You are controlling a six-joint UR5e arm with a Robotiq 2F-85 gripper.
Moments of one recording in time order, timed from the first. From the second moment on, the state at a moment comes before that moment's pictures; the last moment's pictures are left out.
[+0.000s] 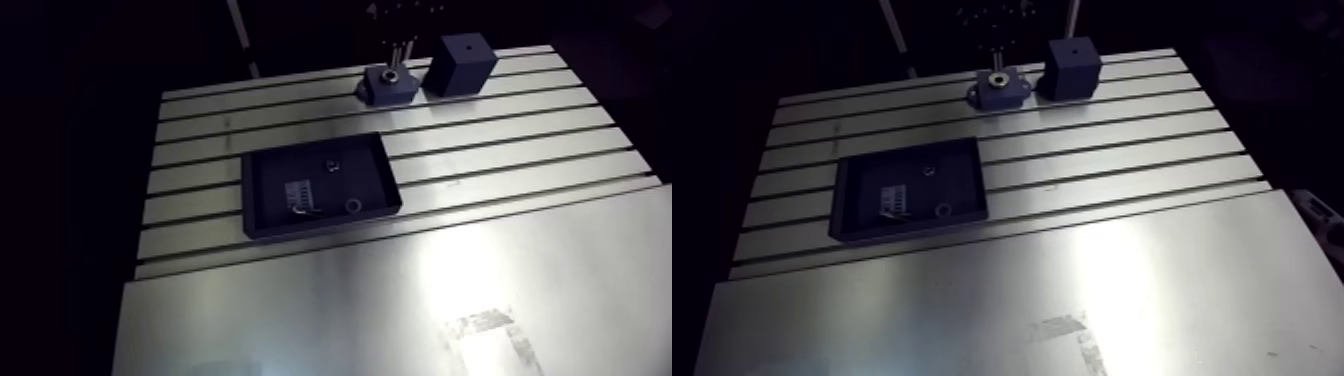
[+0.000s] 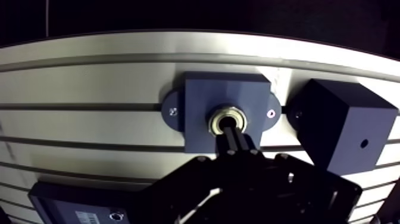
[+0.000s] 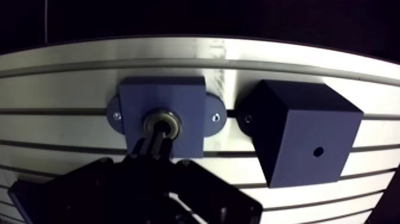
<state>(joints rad) -0.20 -0.95 1.47 -2.00 -1.61 -1.81</state>
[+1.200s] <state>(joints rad) -0.20 -0.92 1.47 -2.04 -1.61 -1.81</state>
